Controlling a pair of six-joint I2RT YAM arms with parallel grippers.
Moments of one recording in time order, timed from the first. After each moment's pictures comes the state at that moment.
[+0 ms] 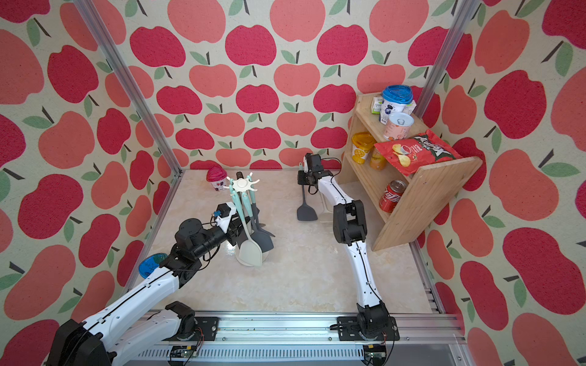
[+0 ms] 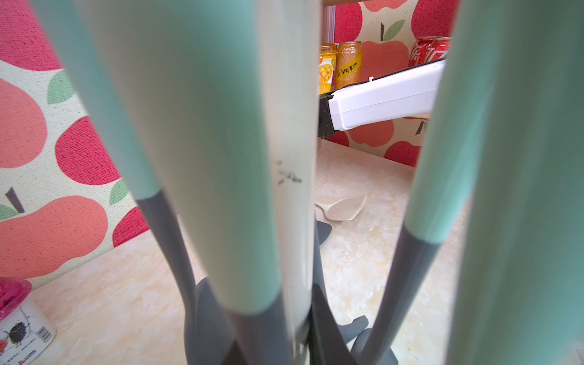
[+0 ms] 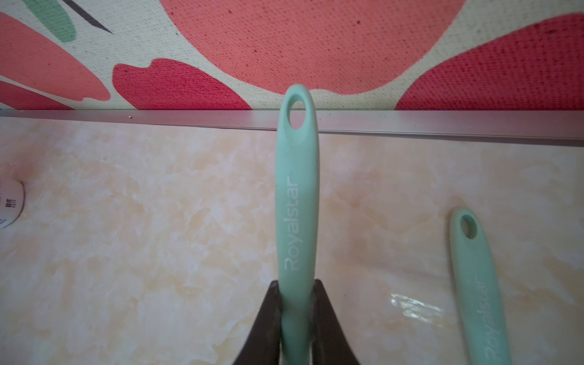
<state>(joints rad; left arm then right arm) -0.45 0.96 0.53 0.32 0.35 0.10 0.38 2.59 2.32 -0.47 -0.13 0.25</state>
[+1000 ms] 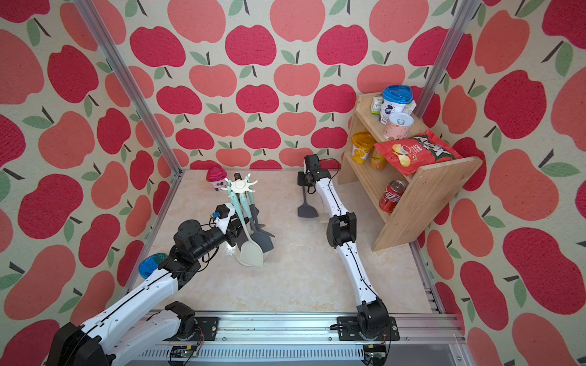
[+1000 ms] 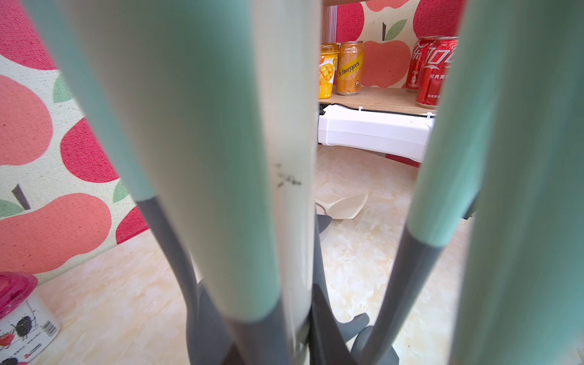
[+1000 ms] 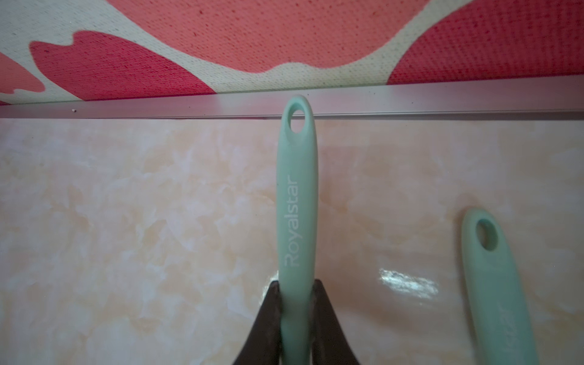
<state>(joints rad) -0.45 0.94 0.52 0.31 0.34 0.10 0.38 2.96 3.01 -0.87 -0.09 0.27</state>
